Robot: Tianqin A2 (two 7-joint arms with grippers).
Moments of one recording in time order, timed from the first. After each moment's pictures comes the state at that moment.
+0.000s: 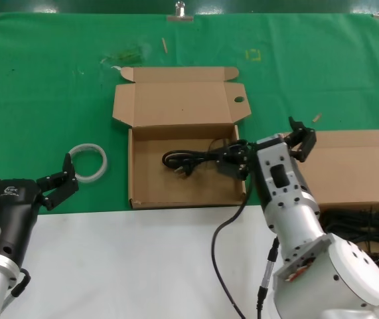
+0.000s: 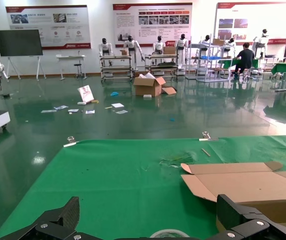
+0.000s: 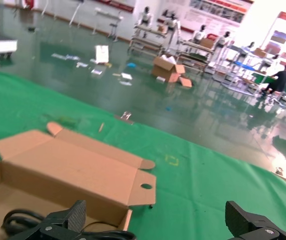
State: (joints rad) left arm 0.00 -0.30 1.60 -1.60 -1.80 0.00 0.00; right arm 0.28 0.07 -1.97 1.47 2.39 0.44 -0.98
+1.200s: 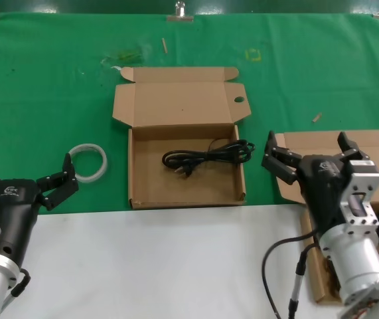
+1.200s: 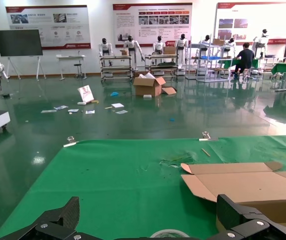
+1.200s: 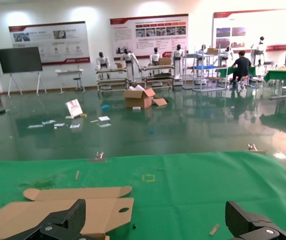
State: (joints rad) left arm 0.00 -0.30 1.60 -1.60 -1.80 0.00 0.00; right arm 0.06 0.07 -1.68 1.57 1.93 0.10 -0.22
